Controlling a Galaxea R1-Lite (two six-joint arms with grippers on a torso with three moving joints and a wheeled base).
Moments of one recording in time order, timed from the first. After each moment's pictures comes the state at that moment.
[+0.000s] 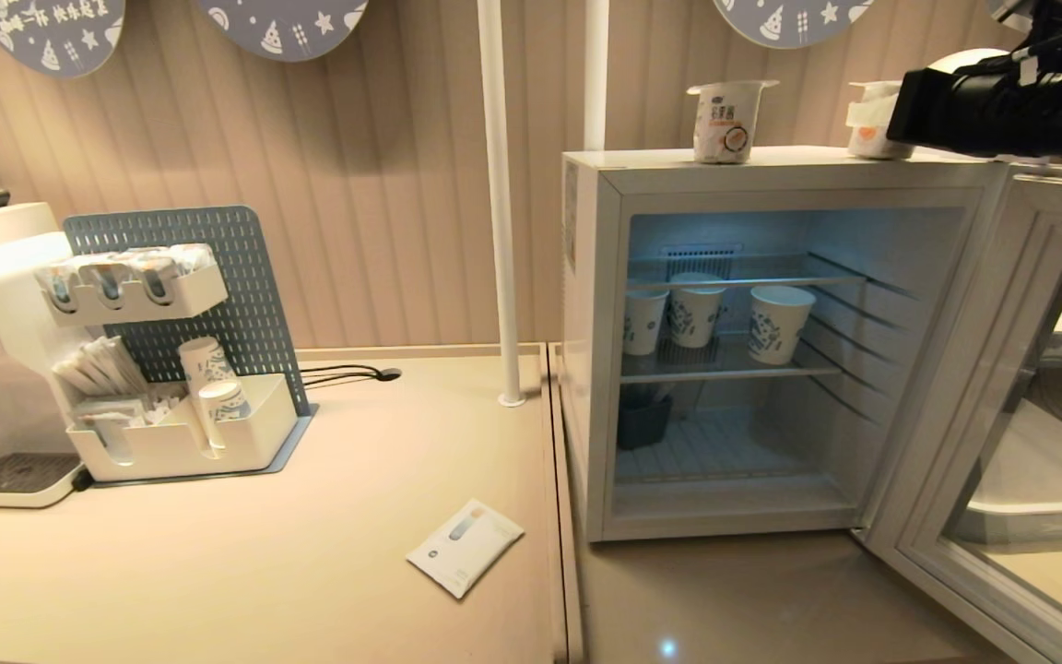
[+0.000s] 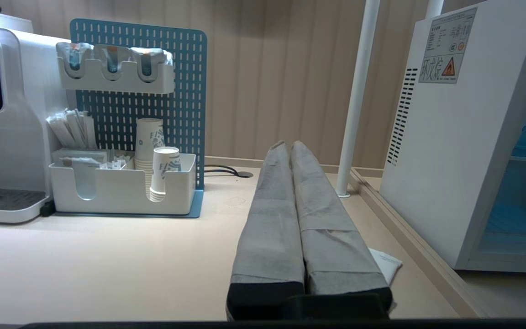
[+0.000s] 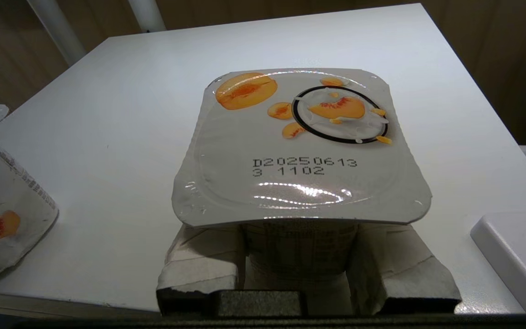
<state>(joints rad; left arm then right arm) 0.00 0.00 0.00 -0.32 0.01 -0.10 0.04 1.87 -1.89 0.16 0.15 0.11</state>
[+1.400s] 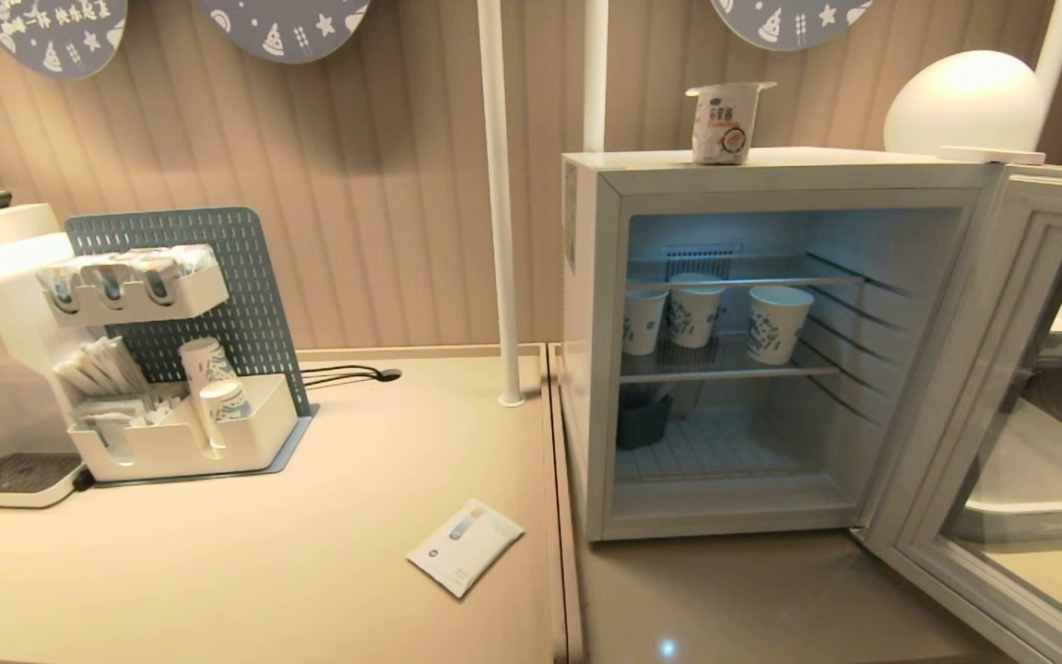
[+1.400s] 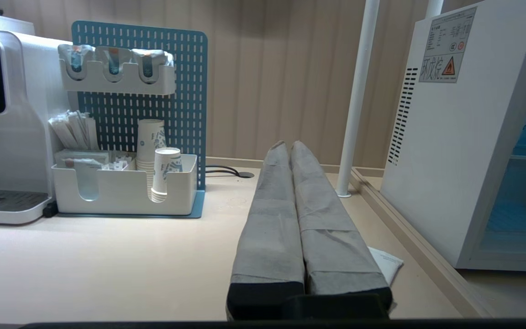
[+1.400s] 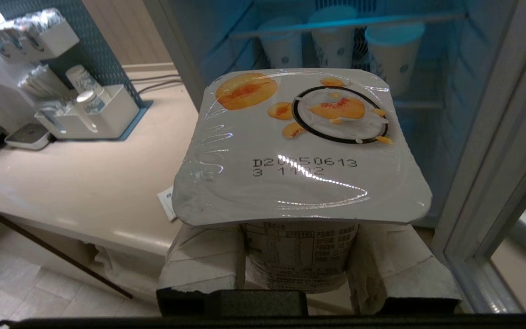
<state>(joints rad) 0.00 0.00 0.00 -0.32 0.01 -0.10 0.24 0.98 -0.94 0.17 0.13 0.20</state>
